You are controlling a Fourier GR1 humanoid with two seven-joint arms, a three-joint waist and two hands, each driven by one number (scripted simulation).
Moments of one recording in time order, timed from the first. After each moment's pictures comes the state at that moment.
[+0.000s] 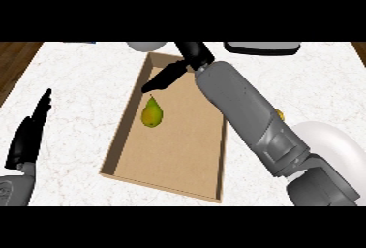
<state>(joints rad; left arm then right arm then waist) -0.15 0.39 0.07 -1.32 -0.19 0.15 0.07 -1.28 -0.02 0.36 -0.45 -0.19 -0.09 -0.35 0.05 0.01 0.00</state>
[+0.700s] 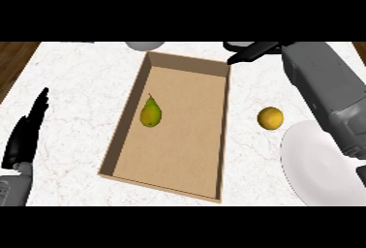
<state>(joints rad) -0.15 0.39 0.10 -1.32 -0.19 0.14 0.06 -1.27 -0.34 0.21 -0.22 -0.22 0.22 -0.53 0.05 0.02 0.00</state>
